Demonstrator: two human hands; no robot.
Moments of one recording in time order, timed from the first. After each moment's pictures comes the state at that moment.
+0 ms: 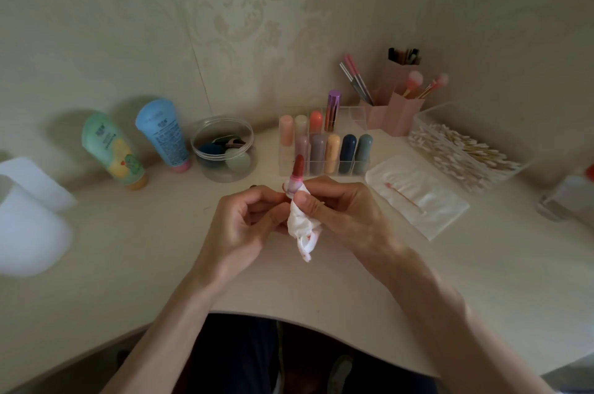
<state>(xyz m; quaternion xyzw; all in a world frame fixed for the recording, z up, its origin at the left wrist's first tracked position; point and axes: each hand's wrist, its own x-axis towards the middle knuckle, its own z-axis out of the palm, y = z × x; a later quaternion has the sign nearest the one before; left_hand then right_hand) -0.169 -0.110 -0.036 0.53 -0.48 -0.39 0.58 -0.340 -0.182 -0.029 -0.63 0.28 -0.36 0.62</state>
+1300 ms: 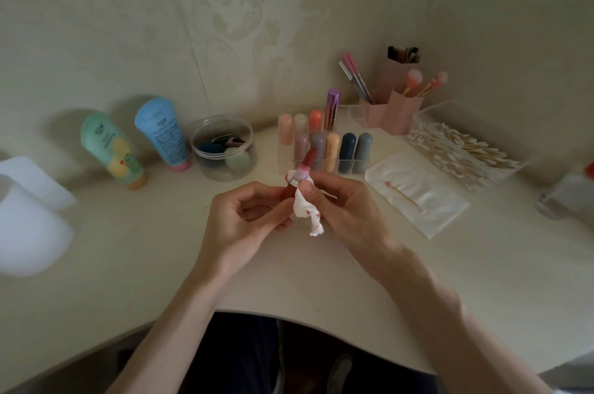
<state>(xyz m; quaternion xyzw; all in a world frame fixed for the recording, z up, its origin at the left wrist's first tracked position) -0.171 -0.112 -0.037 0.55 -0.43 -0.38 0.61 -0.335 -0.180 -0.030 -0.64 0.33 -0.38 0.58</state>
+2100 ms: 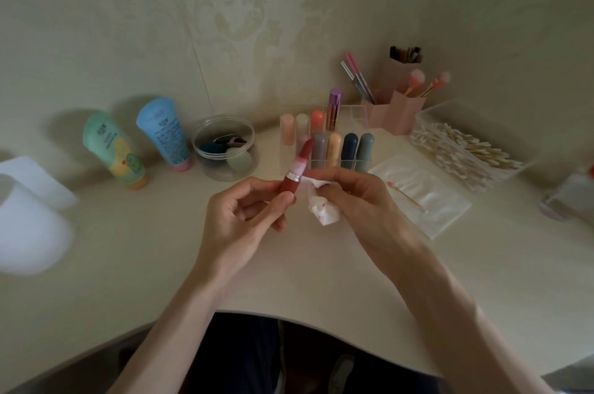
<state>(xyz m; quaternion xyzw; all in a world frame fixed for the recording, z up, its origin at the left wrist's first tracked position) -0.170 -0.109 -0.036 0.52 -0.43 -0.37 0.63 -0.347 -0.188 -0.022 -0.59 0.37 -0.37 0.62</state>
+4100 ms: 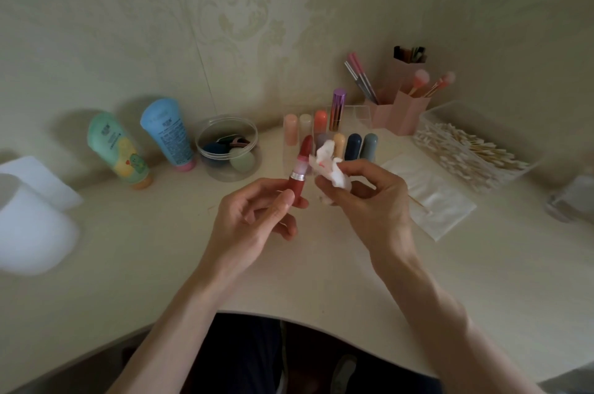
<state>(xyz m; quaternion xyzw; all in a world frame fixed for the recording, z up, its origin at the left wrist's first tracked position) -0.170 -0.108 -0.032 0.50 -0.43 -0.44 0.61 -0.340 -0.179 -0.021 -0.57 0.42 -0.50 0.50</state>
